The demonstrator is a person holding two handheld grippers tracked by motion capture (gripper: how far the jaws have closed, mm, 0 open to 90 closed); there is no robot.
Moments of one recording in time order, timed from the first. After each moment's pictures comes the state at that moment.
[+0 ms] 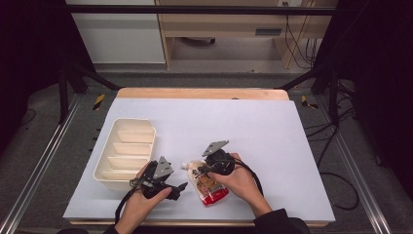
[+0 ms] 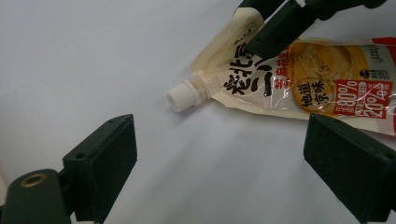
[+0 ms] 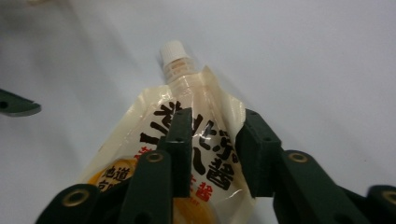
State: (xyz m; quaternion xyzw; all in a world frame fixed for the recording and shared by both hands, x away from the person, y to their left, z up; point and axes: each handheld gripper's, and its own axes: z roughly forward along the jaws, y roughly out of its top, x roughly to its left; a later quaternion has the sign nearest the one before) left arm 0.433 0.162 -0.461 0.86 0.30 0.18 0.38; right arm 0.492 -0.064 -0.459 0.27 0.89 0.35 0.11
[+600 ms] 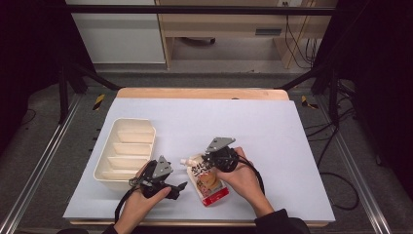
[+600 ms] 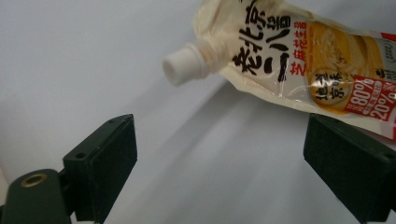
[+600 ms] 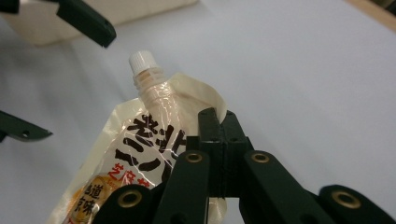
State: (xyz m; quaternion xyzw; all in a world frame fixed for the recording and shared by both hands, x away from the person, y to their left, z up) left arm 0.434 0.163 -0.458 0.85 0.30 0.18 0.39; right arm 0.486 -0.075 -0.427 0.25 0.87 0.39 0.17
